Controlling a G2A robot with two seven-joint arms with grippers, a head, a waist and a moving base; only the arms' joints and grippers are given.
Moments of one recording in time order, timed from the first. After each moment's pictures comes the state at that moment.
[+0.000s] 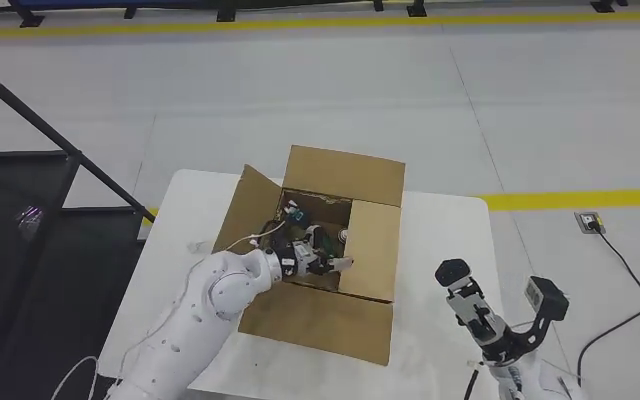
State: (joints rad) left arm 0.69 -1.22 -0.93 -1.26 0.56 -0.51 -0.53; right arm -1.49 -1.28 1.61 -1.81 -0.21 -0.83 0.29
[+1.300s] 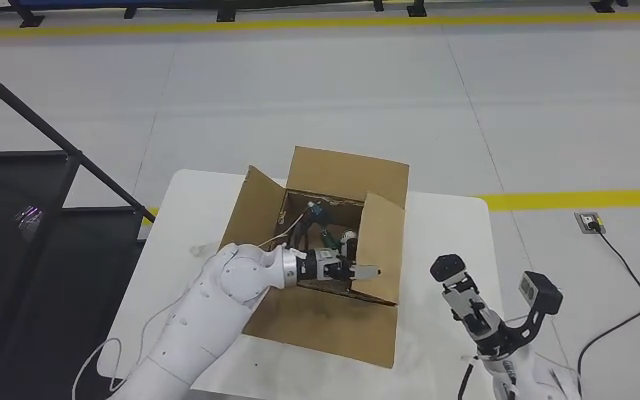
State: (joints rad) left arm 0.61 -1.29 -0.86 -1.18 0.09 -0.66 -0.73; right arm -1.46 -1.26 1.57 -1.80 -0.21 -0.82 0.24
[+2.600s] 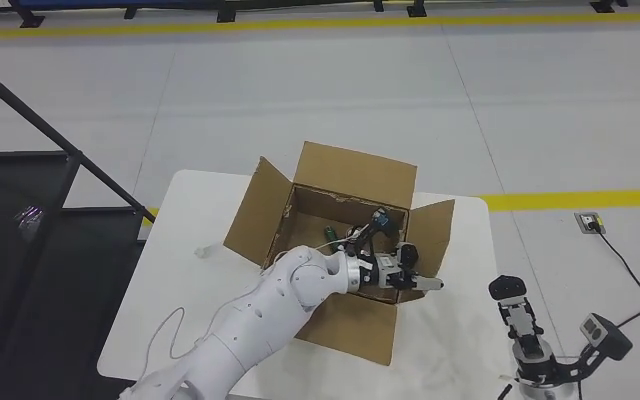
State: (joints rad) left arm 0.44 -1.52 -0.57 -0.87 0.26 -0.71 -0.40; right arm -1.60 -1.26 1.71 -1.72 -0.23 -0.92 0.00
